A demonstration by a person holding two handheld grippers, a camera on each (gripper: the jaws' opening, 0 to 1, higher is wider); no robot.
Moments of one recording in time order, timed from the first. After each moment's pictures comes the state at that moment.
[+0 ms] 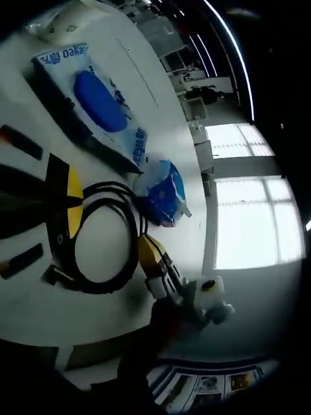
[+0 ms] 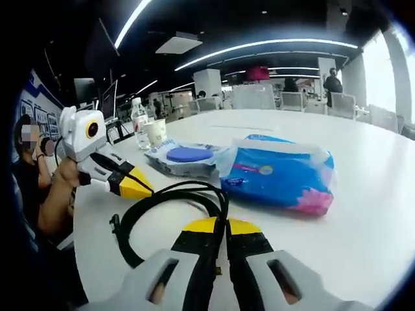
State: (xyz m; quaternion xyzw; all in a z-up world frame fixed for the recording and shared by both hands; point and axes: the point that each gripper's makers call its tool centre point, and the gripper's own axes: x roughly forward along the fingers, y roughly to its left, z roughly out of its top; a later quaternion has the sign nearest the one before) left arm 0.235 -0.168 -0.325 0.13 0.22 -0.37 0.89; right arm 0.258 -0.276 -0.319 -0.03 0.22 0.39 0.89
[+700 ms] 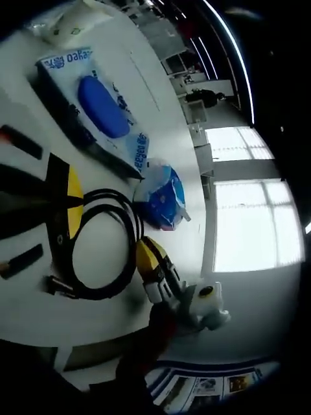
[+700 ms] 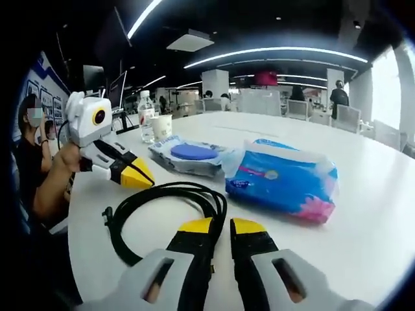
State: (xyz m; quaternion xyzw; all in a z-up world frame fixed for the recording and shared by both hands) left arm 0.234 -0.159 -0.319 0.12 0.22 -0.36 0.90; right arm 0.252 -0.274 -0.317 -0.08 0.19 0.40 0.89
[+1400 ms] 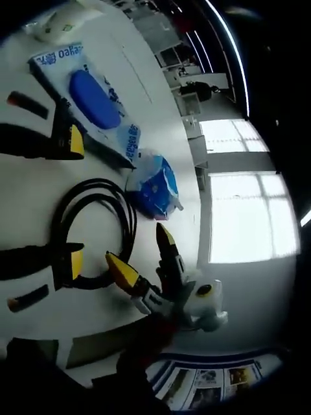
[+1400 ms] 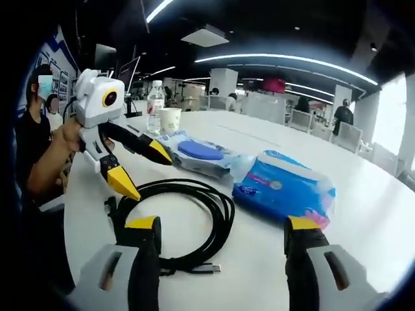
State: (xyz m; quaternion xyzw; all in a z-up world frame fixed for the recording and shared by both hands) left arm 0.225 -0.171 -0.313 0.12 0.20 -0.39 0.89; right arm 0.249 -0.273 -0.309 -0.15 0.16 0.40 0.89
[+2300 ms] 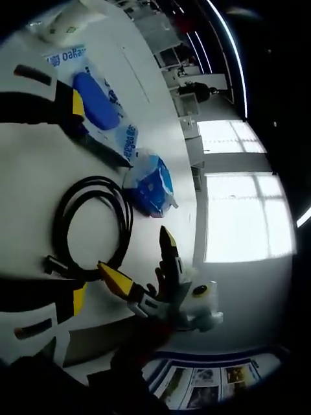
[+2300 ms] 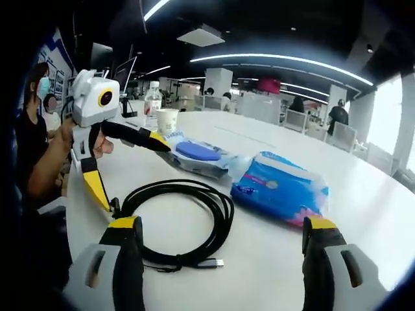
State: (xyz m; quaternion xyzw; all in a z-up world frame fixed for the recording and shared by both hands) left arm 0.216 -0.167 -0.302 0.11 0.19 -0.39 0.89; right arm 0.242 -0.278 -0.301 -0.15 0.16 0.38 0.90
